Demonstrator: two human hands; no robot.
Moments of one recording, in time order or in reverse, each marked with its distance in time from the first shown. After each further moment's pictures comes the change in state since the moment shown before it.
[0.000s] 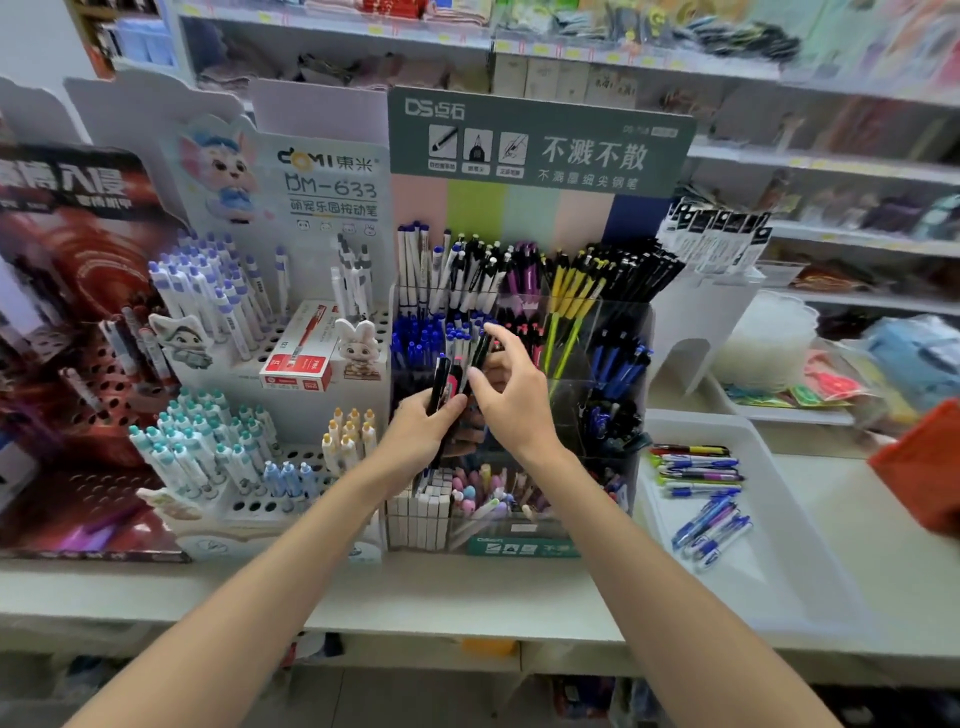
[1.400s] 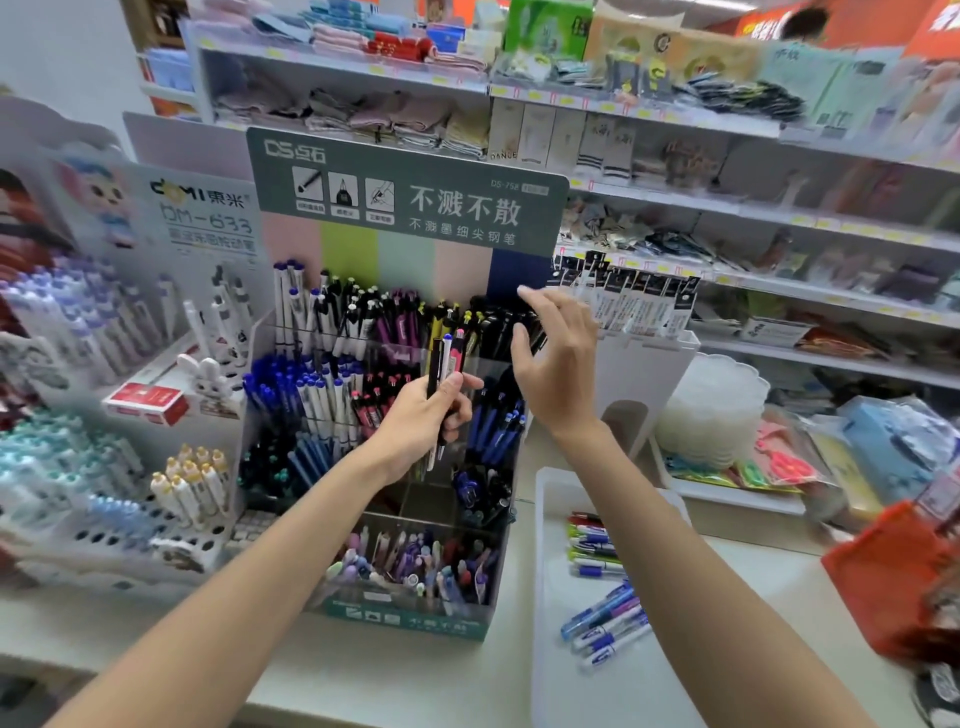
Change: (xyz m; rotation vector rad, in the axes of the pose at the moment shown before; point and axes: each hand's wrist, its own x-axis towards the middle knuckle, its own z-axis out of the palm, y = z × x) left_hand 0.078 0.044 0.155 0.107 0.009 0.231; right_hand 0.116 0.081 -0.170 -0.316 0.340 -0.483
